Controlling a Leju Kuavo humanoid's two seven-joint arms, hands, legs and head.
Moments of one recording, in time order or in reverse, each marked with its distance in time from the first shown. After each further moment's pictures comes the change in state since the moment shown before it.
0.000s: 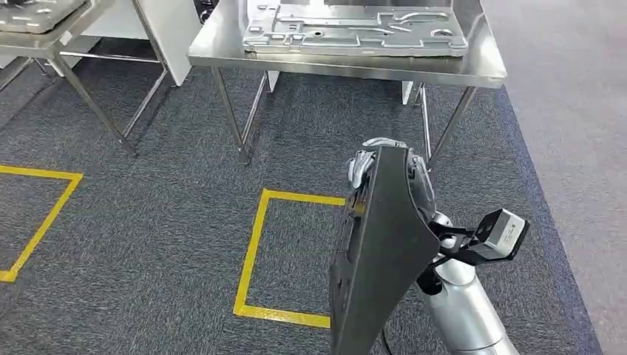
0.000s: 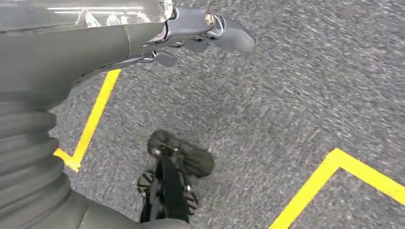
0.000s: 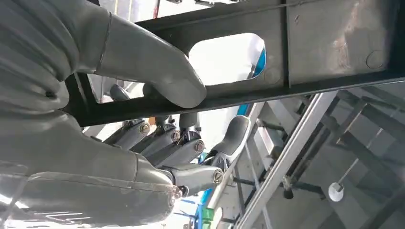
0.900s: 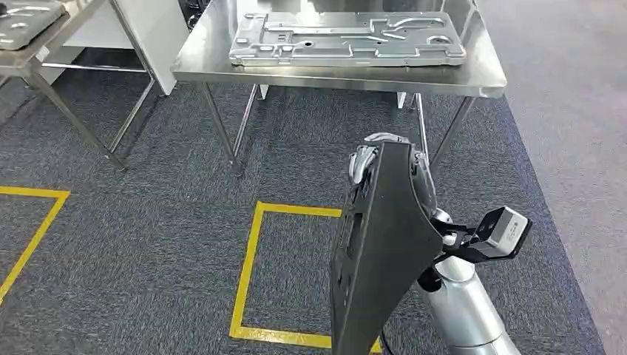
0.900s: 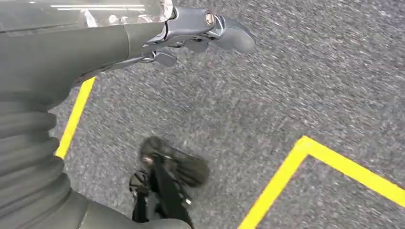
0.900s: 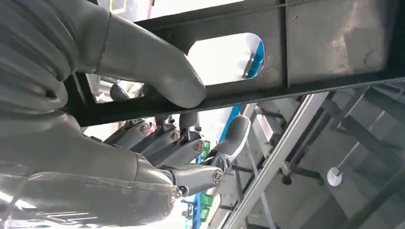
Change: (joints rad) left arm 0.005 0.001 0.000 0.000 -0.011 0.009 -0.014; right arm -0.009 0.004 -0.002 -0.003 0.002 -0.013 -0.008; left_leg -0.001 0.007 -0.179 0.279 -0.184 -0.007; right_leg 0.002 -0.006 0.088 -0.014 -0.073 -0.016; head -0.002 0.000
